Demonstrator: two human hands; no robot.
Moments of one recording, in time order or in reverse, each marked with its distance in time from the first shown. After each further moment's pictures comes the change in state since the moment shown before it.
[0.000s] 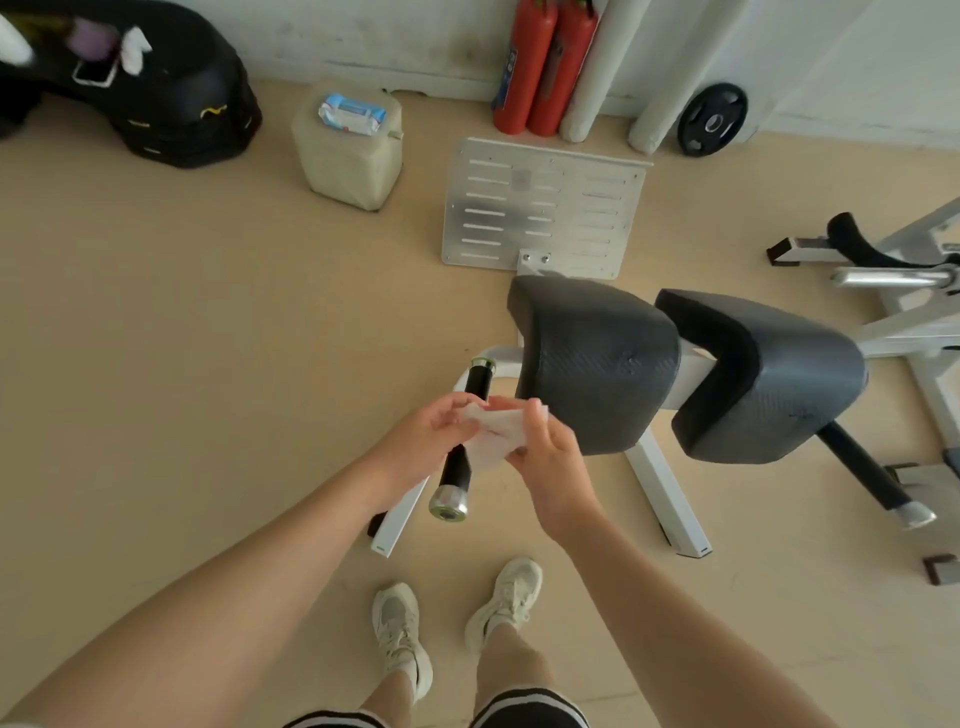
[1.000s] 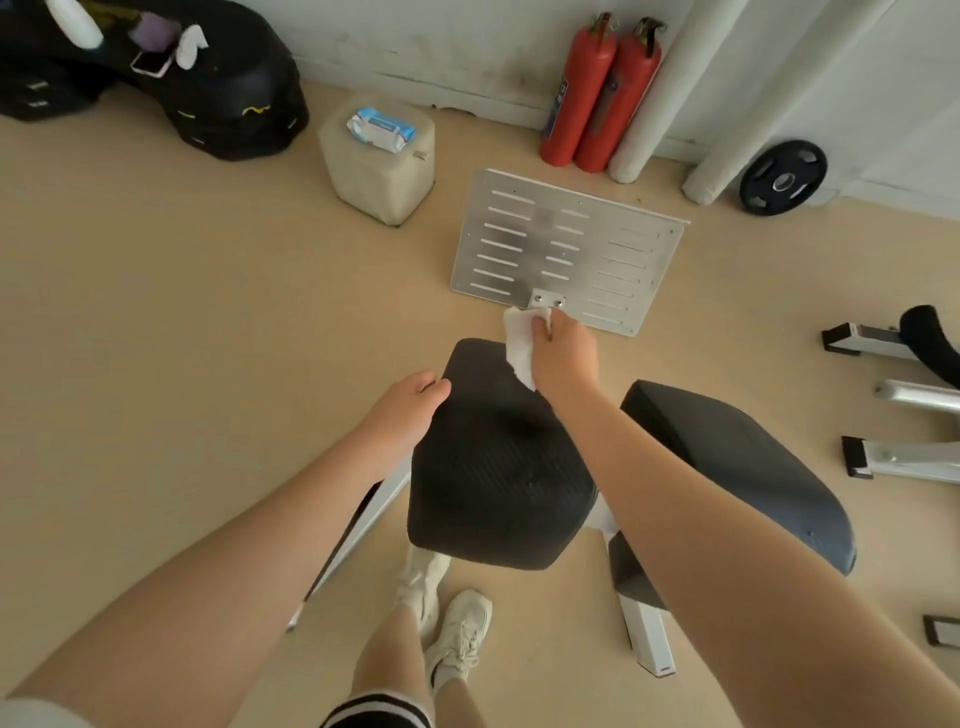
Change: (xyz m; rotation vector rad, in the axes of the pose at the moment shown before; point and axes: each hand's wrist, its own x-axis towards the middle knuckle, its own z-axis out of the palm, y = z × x) left_hand 0.154 0.085 0.060 0.050 0.380 -0.106; right_hand 0.201 -0.112 -0.127 -0.931 0.081 -0.193
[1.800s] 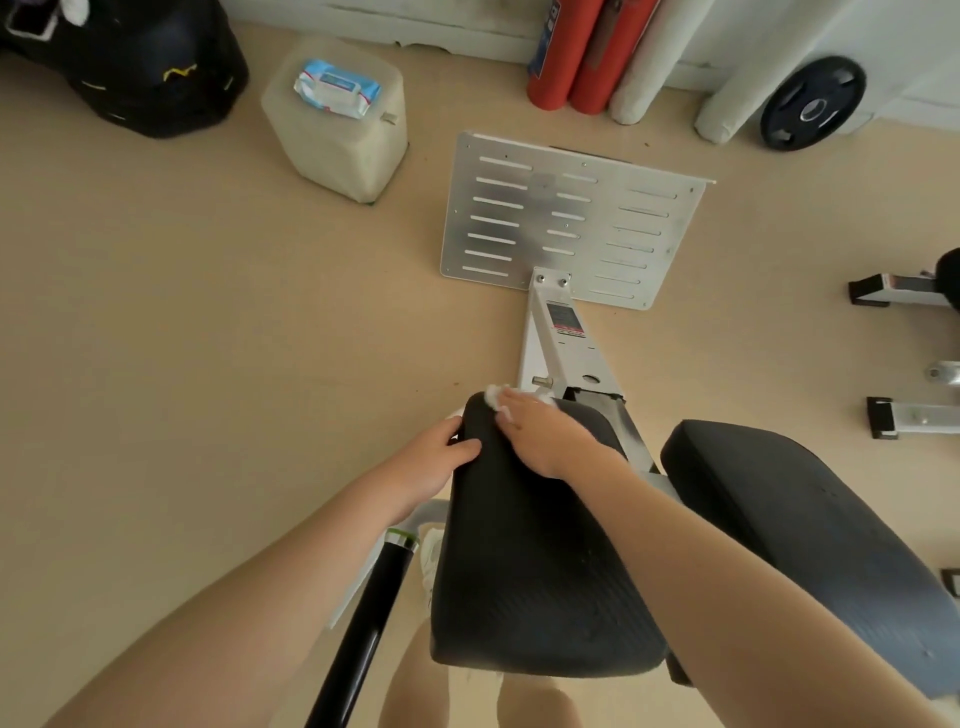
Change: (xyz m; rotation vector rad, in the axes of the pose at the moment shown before) left_hand 0.115 0.004 -0.017 -0.087 -0.364 -0.149; right_hand 0.103 0.033 0.074 -0.600 -0.693 -0.230
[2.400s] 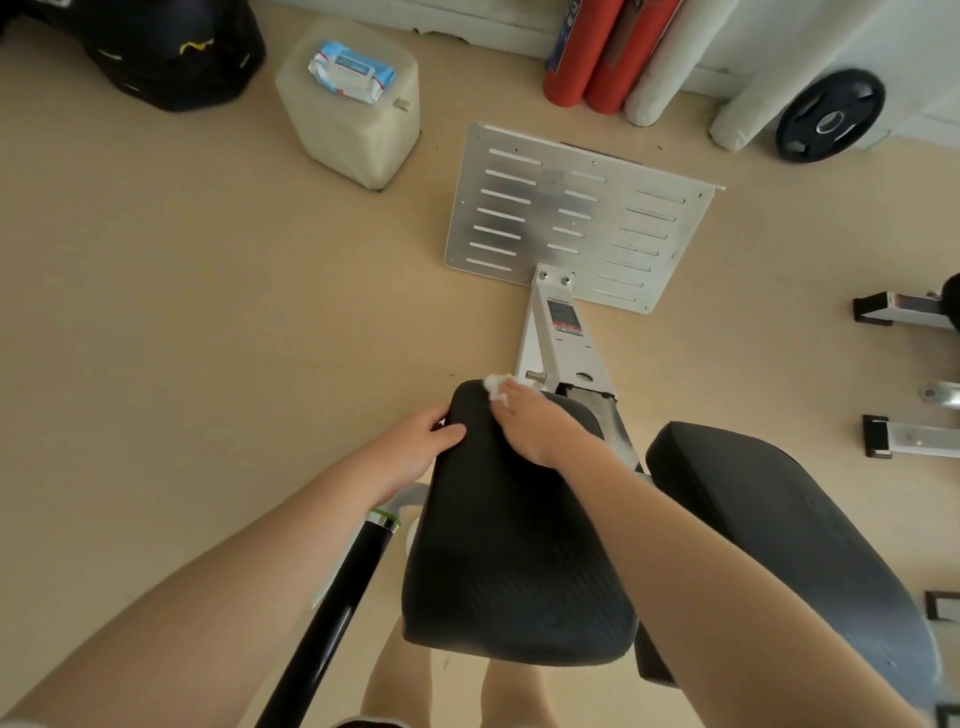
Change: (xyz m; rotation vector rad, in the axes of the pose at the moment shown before) left_hand -0.003 -0.001 0.005 0.027 0.059 -0.009; right_hand 0.001 0.010 0.005 -0.061 0.041 -0.076
